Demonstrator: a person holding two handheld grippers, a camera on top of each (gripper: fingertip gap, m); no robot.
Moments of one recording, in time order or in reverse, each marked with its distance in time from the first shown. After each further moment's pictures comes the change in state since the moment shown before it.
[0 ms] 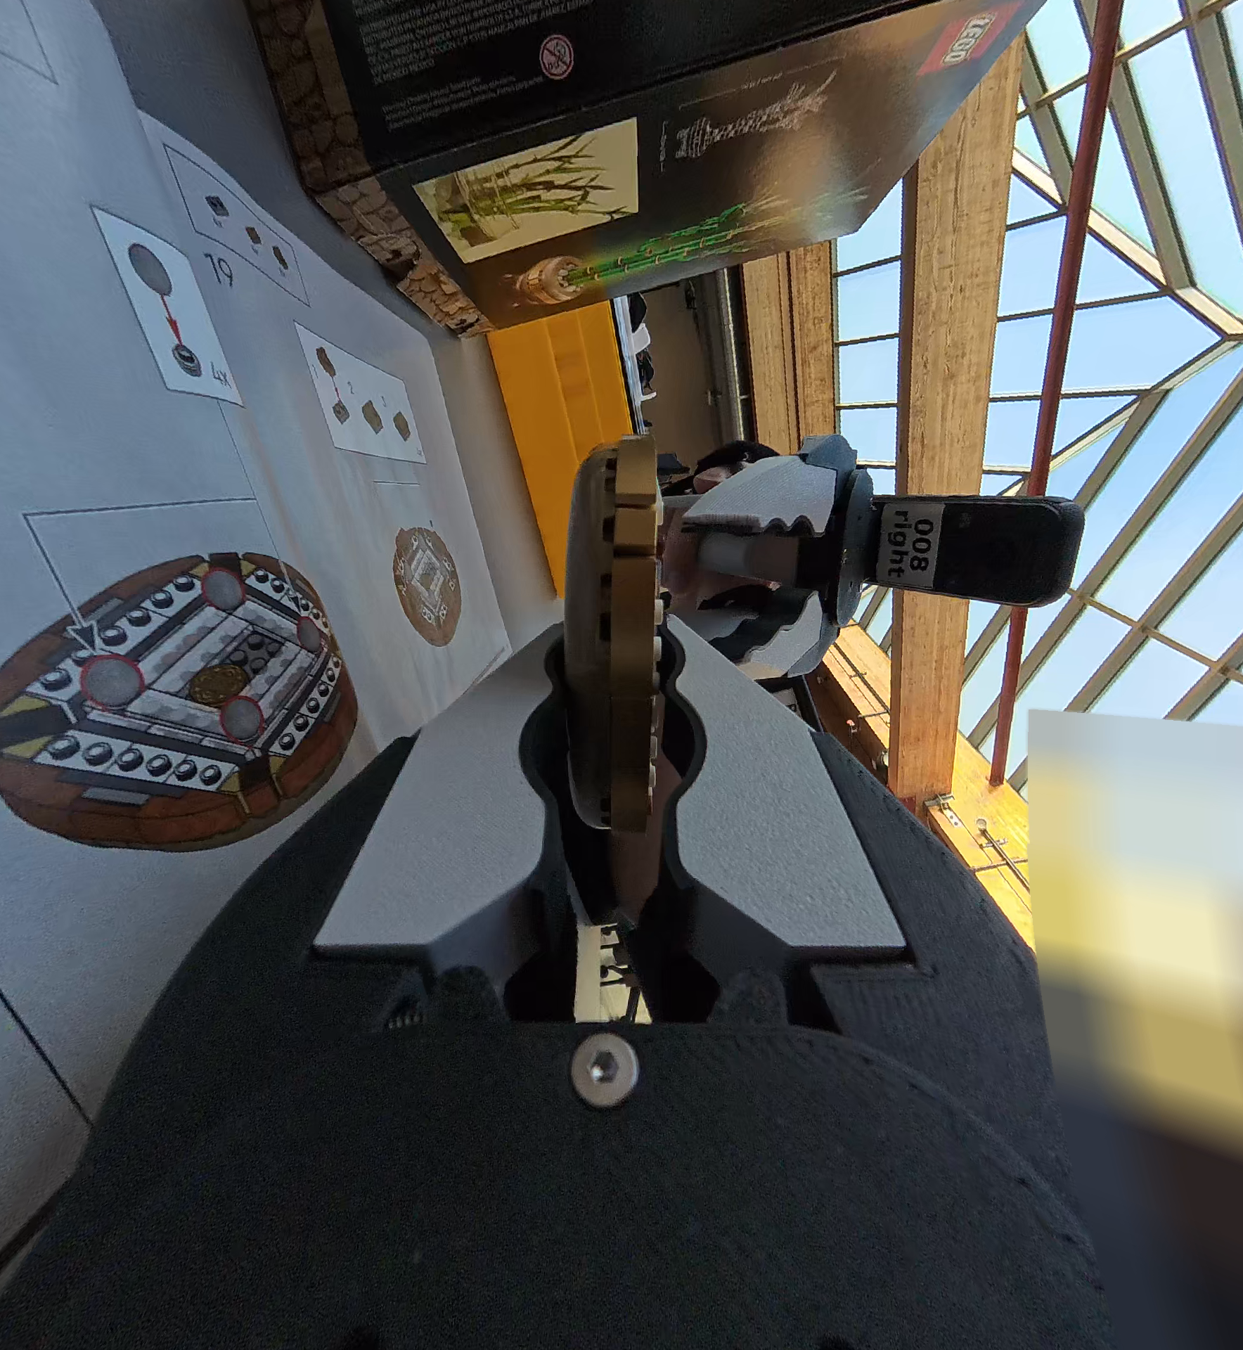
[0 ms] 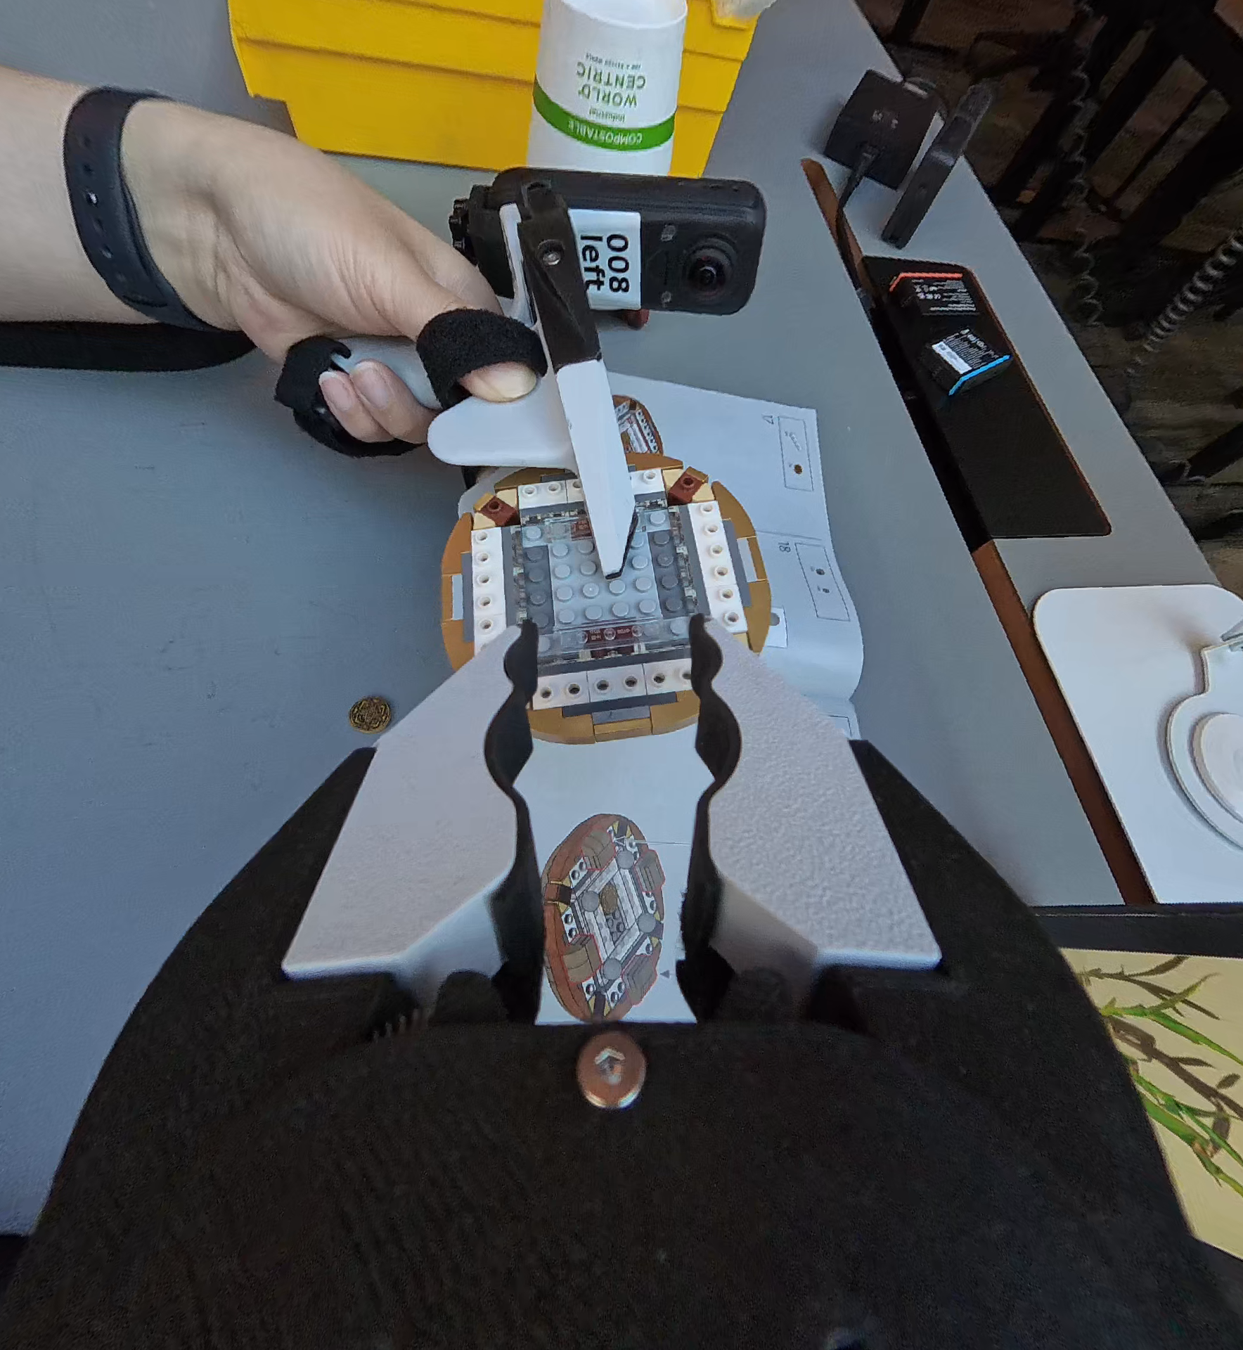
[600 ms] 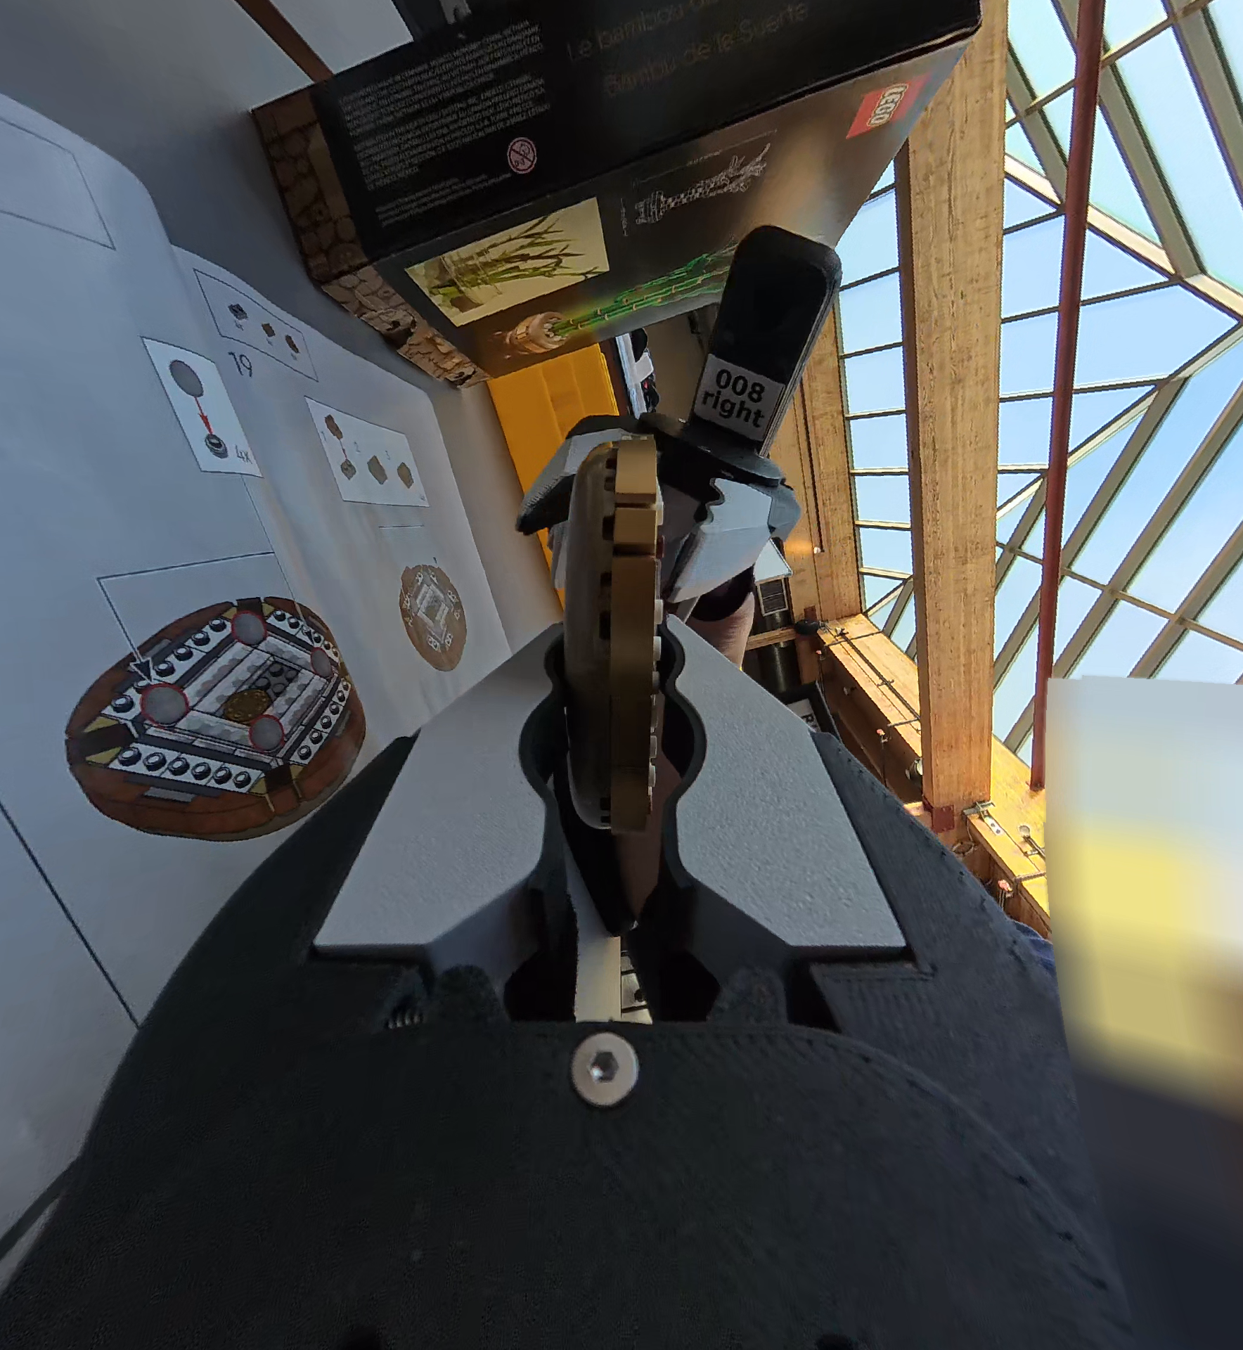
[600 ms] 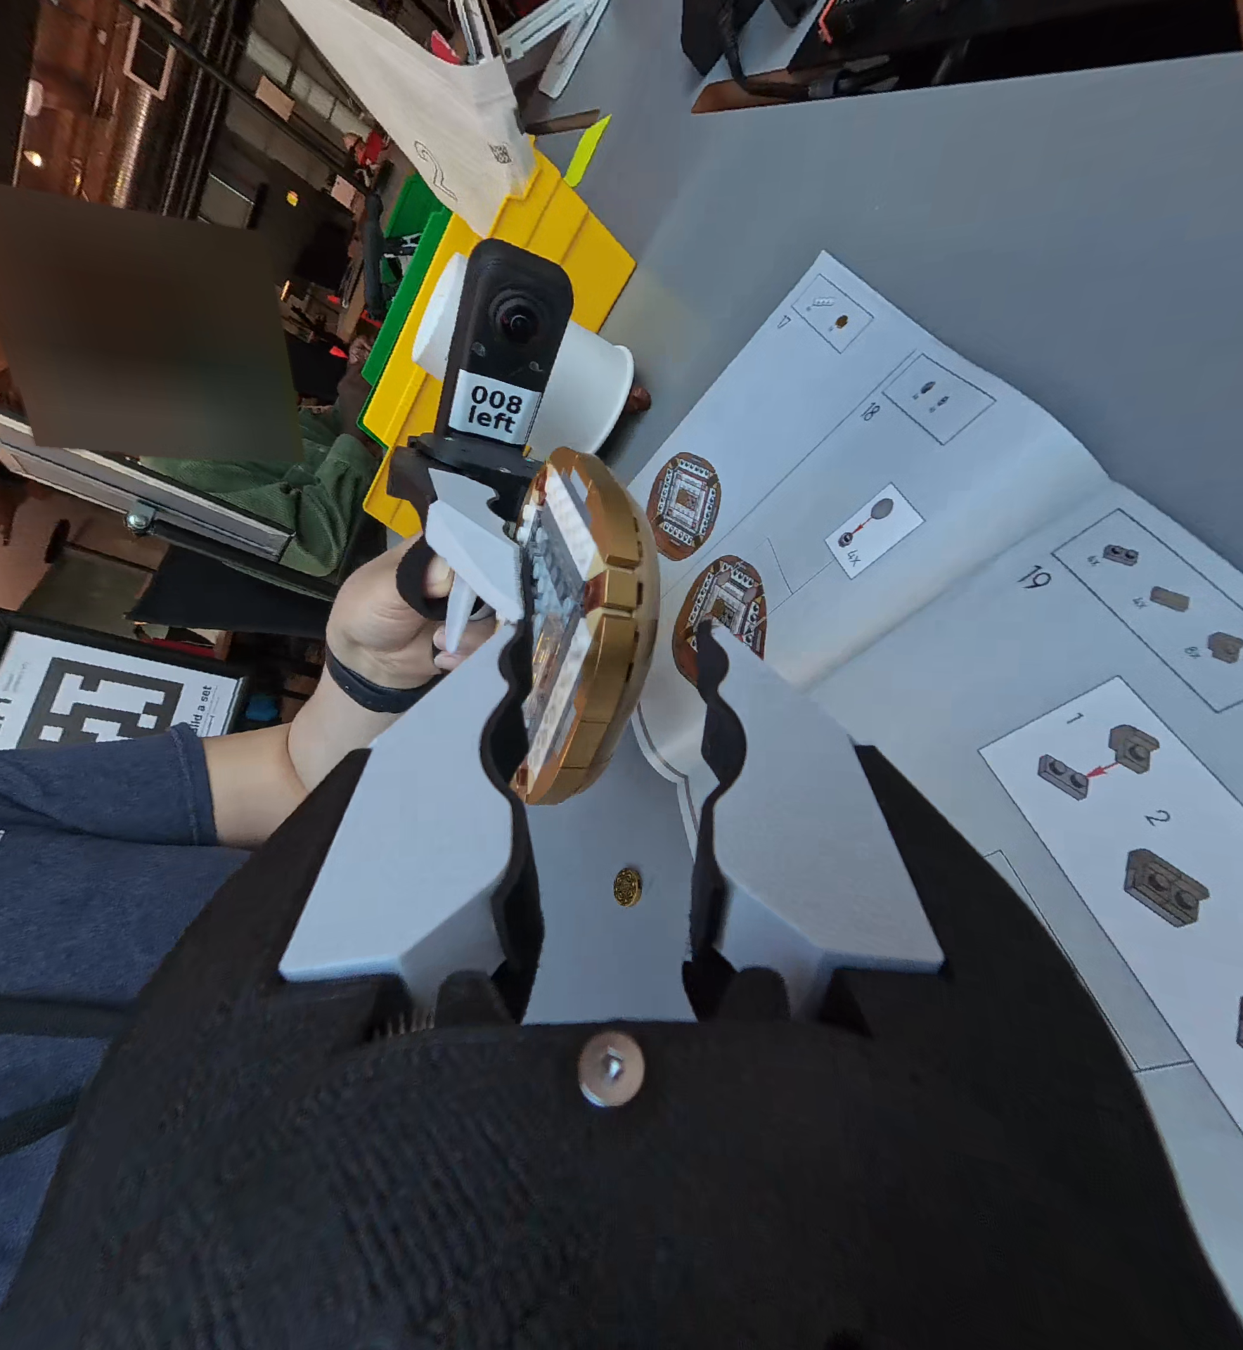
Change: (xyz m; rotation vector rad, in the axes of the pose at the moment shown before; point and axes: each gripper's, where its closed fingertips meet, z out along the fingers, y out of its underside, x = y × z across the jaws) left arm 0.009 -0.012 -0.015 0.037 -0.008 0.065; right arm 0.025 0.002 0.028 0.154 -0.280 1.048
